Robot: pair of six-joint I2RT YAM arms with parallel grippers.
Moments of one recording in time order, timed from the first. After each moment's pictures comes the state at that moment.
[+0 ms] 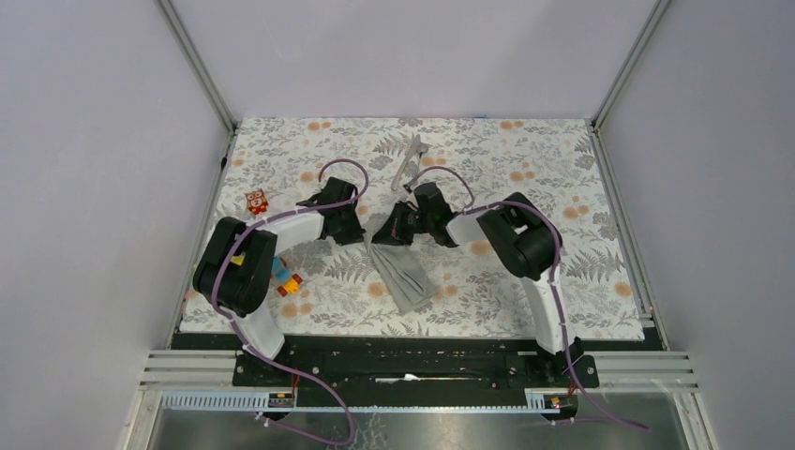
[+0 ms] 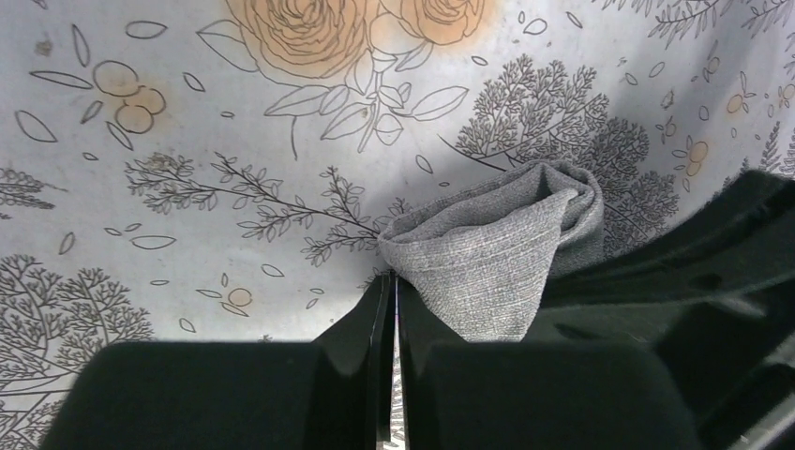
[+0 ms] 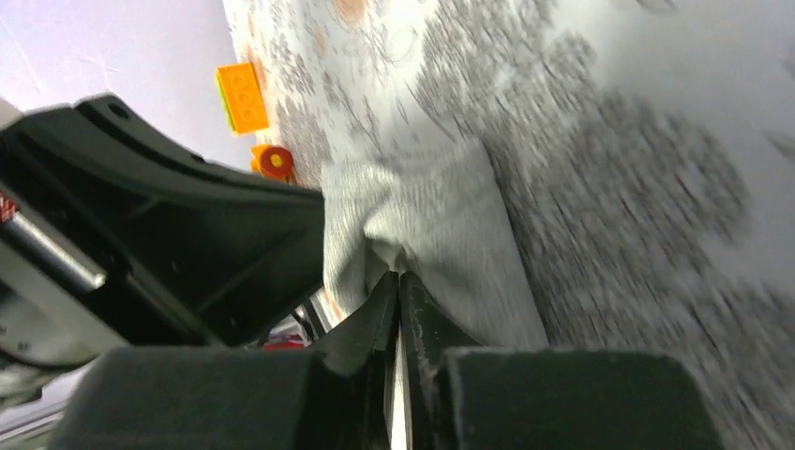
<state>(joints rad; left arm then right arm) -0.39 1.72 0.96 -0.26 0.02 -0.73 0.65 2.25 1.21 0.49 -0.61 1.10</state>
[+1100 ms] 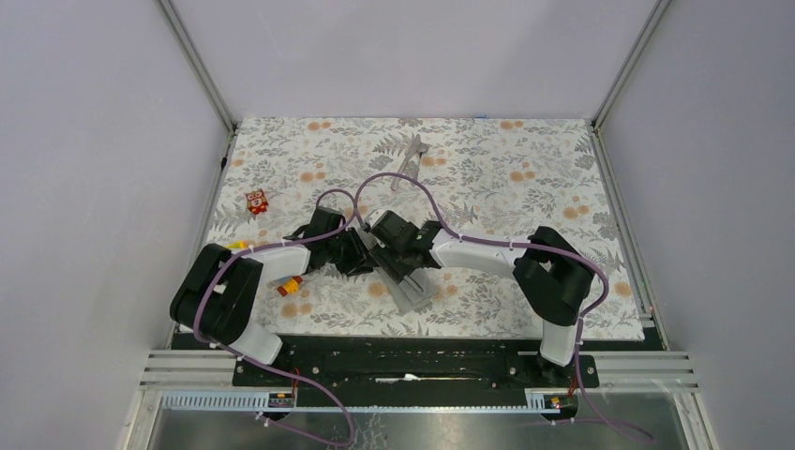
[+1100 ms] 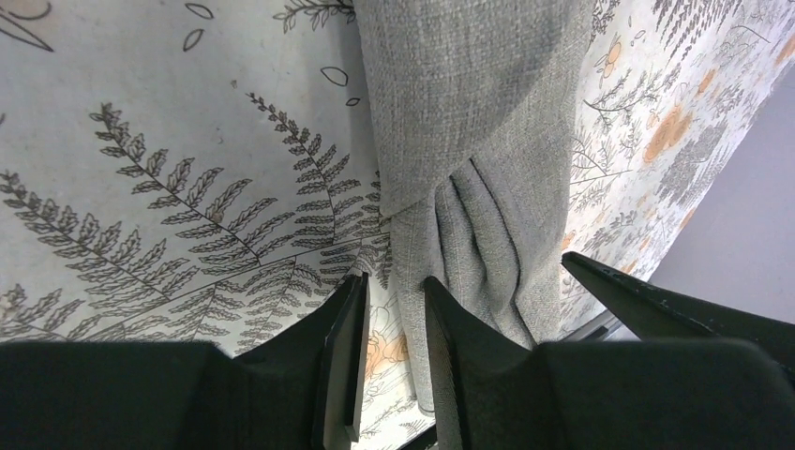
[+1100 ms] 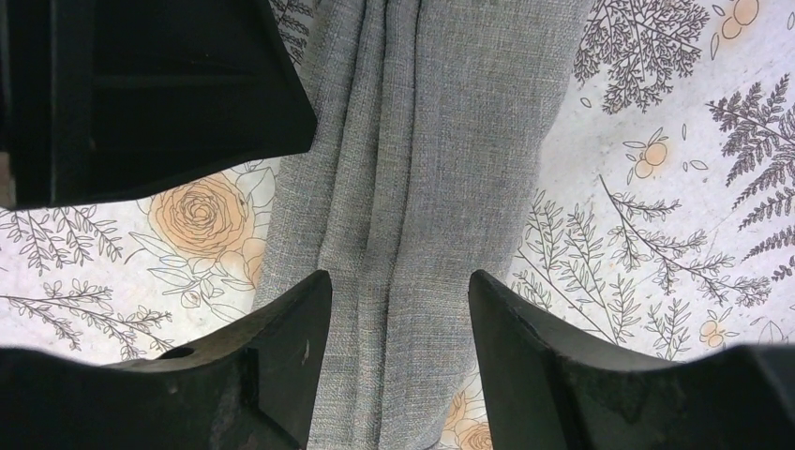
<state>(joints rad) -0.40 1.52 0.62 -0.03 0.38 -0.92 0.99 1.85 1.26 -0.48 0.15 0.12</state>
